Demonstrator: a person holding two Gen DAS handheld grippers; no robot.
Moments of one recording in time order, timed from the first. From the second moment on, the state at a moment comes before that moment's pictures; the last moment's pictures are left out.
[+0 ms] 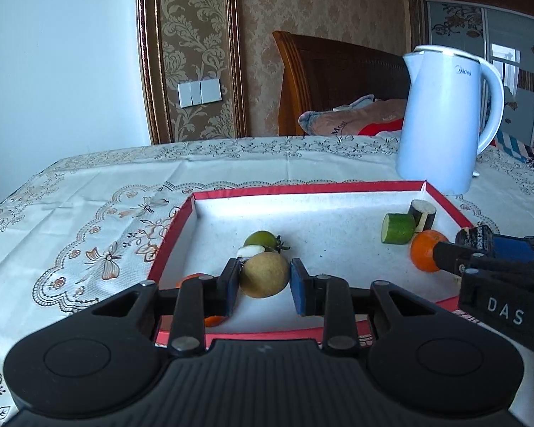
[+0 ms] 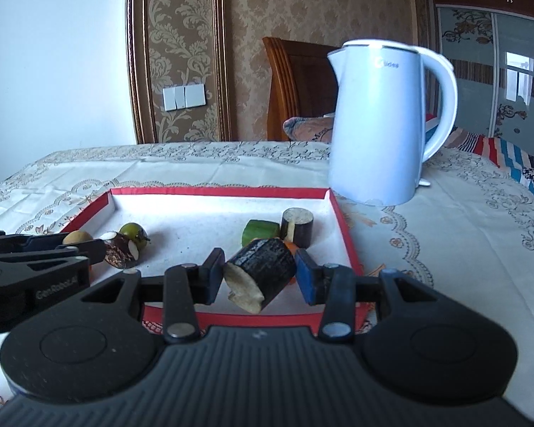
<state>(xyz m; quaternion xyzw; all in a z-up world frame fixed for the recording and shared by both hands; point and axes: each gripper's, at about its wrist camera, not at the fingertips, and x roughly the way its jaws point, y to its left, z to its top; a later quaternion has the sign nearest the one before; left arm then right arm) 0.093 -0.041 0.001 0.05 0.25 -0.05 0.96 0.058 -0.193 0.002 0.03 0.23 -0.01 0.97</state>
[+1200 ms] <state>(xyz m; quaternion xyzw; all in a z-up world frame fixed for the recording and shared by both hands) 0.156 -0.040 -0.026 0.05 0.30 -0.02 0.95 0.143 -0.182 -0.027 0.00 0.27 -0.07 0.96</state>
